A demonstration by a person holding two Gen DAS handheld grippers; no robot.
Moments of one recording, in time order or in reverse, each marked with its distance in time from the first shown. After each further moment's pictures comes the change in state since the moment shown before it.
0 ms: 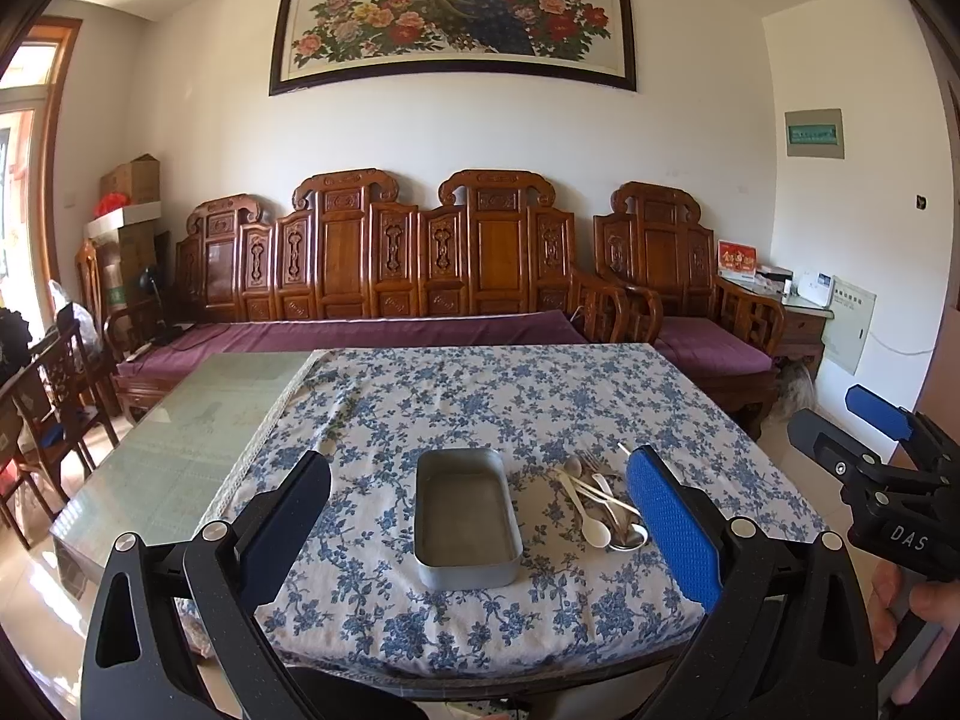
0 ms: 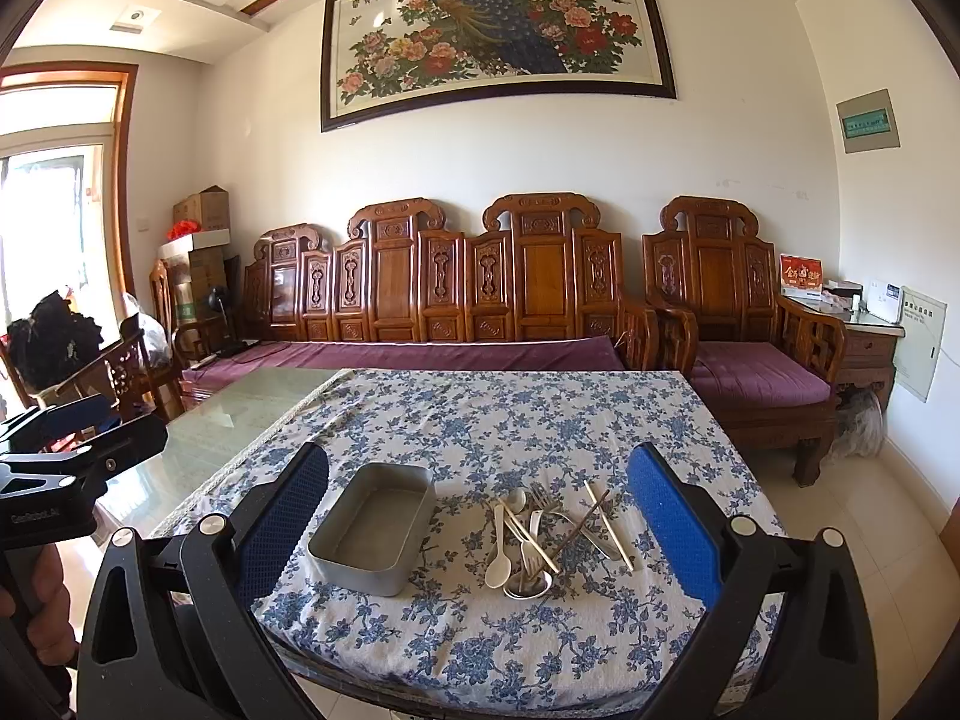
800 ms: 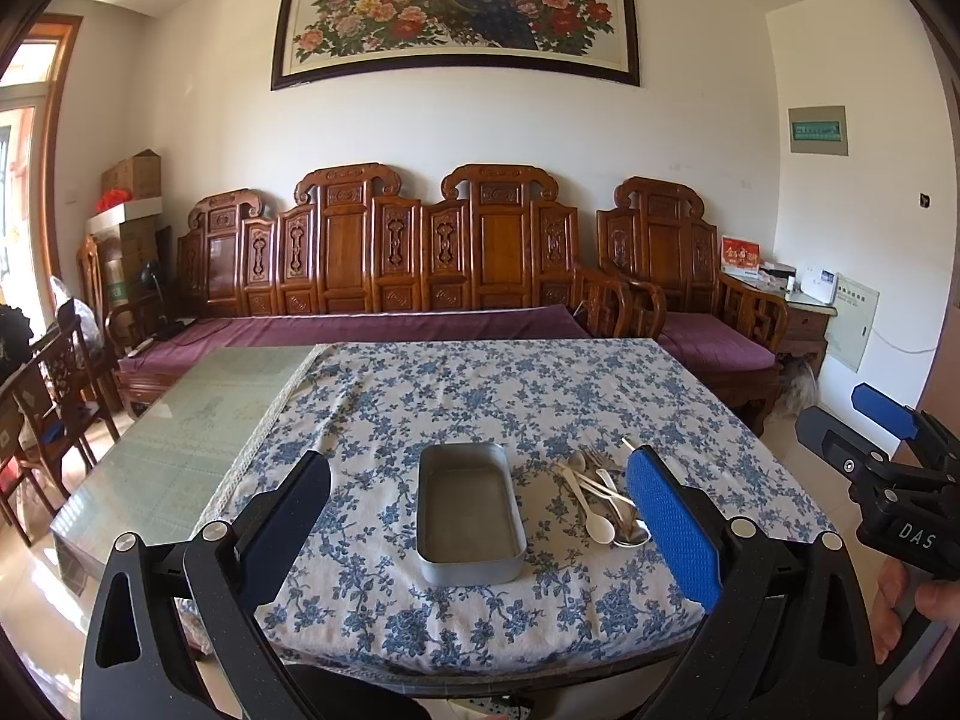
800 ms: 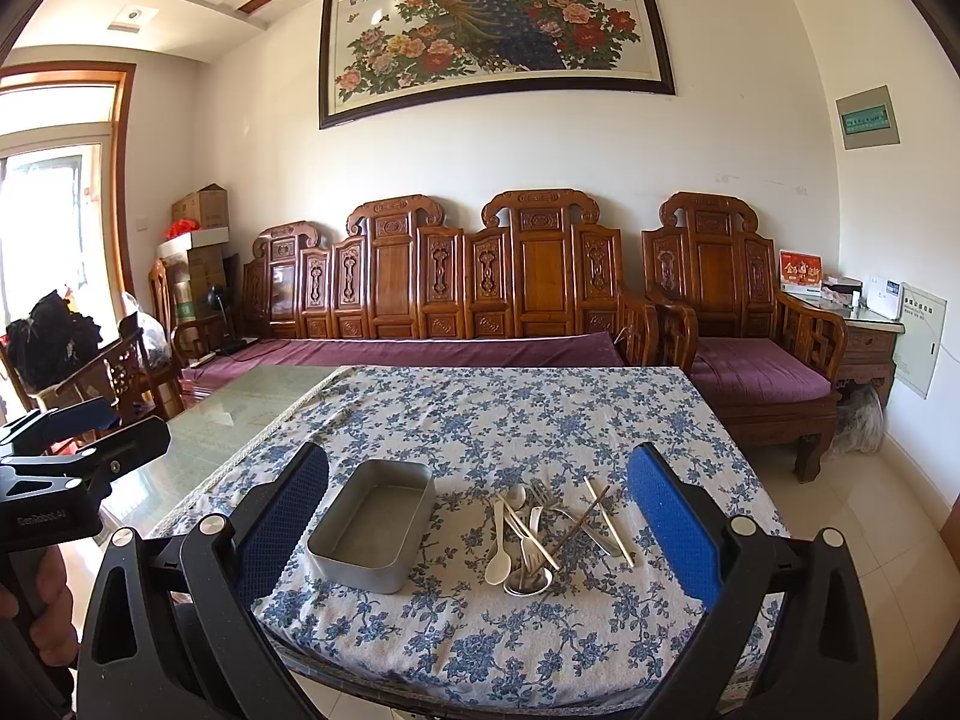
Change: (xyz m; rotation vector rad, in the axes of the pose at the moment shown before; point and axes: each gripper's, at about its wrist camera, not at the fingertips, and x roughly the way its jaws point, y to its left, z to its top) left arm 0.000 0.004 -0.007 -0.001 0.007 0.006; right arm 0.000 0.001 0.000 0.001 0.002 -0.002
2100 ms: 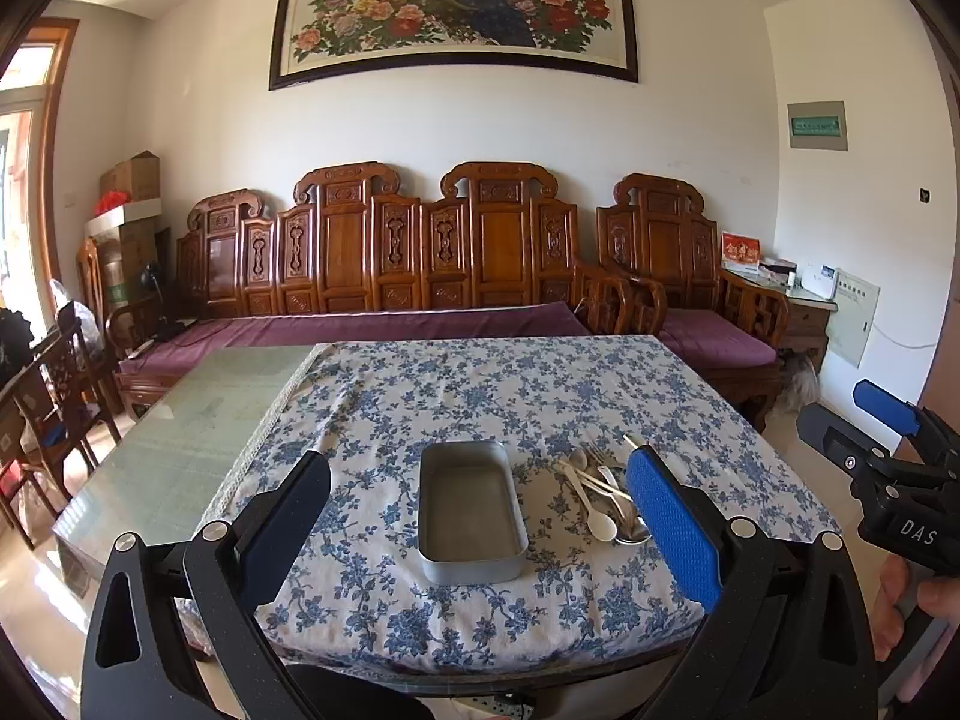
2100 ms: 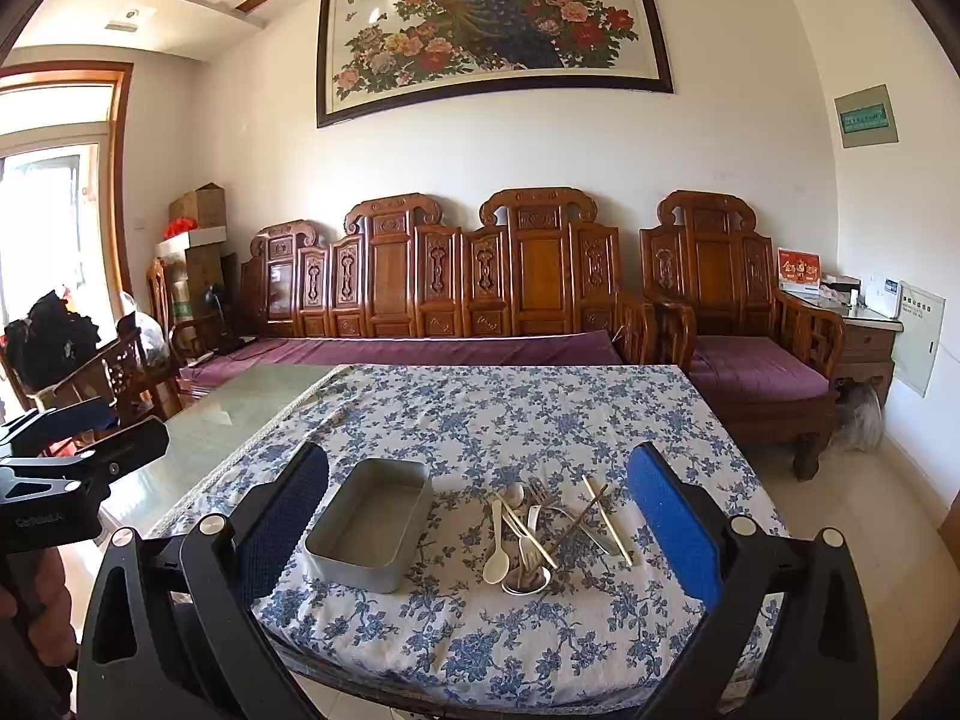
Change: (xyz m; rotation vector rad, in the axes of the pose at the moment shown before) left arm 0.000 -0.001 0.005 0.003 0.008 -0.001; right arm 0.001 -0.001 0.000 0.000 0.003 0.000
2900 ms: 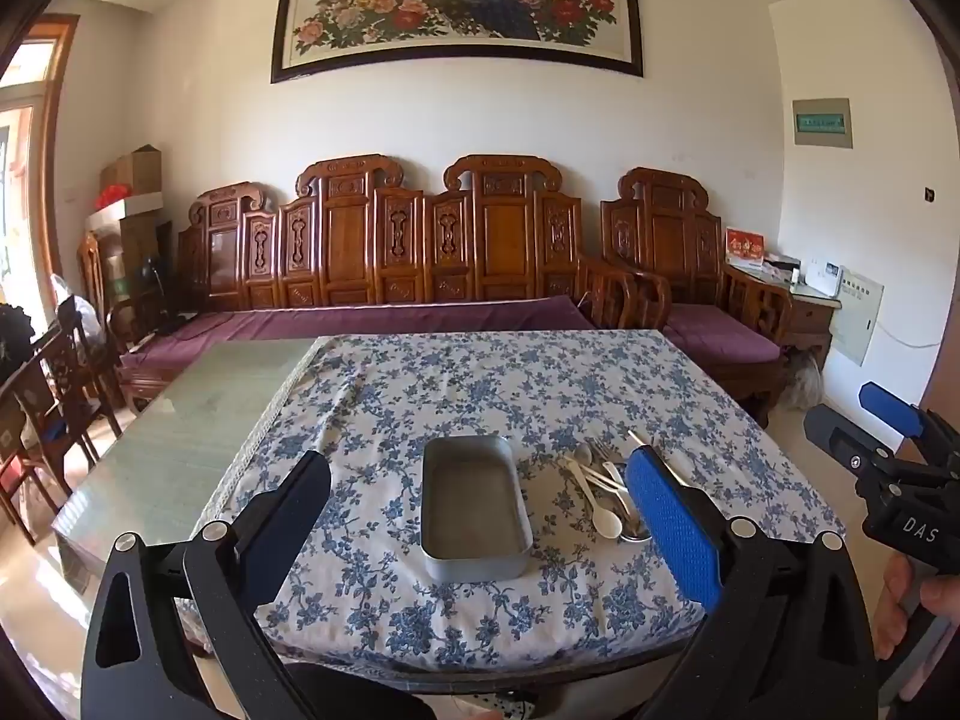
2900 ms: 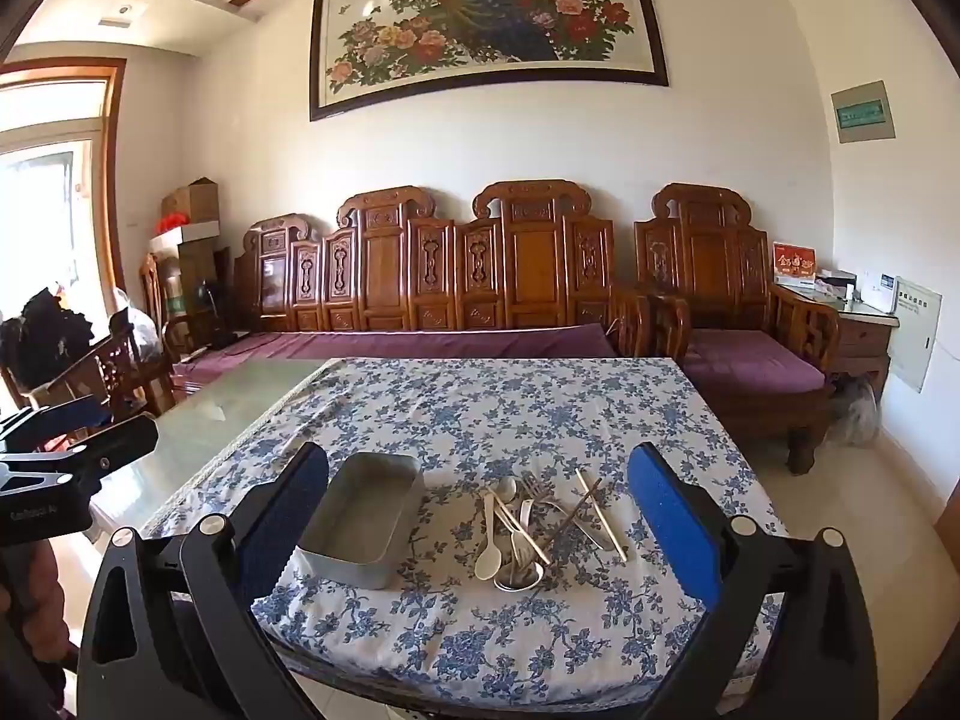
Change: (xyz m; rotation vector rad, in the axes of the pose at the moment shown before) left arm 0.011 0.003 -0.010 0.003 0.013 0.007; right arm 0.008 -0.006 -0.004 0.000 0.016 -0.016
